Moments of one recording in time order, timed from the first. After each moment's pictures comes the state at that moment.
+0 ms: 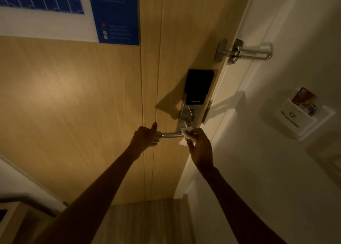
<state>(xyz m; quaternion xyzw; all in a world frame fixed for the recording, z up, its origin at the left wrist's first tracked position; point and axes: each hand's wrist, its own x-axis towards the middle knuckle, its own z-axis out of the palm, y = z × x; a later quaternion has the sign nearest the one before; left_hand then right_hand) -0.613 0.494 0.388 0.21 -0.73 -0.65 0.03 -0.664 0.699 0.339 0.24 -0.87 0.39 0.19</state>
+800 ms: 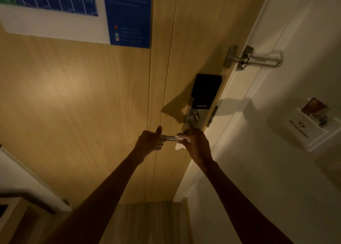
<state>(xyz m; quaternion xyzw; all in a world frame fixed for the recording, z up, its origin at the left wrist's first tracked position) -0.611 0.491 0.384 0.20 -0.71 -0.67 0.03 -0.682 0.672 0.363 0.34 -0.89 0.26 0.15</state>
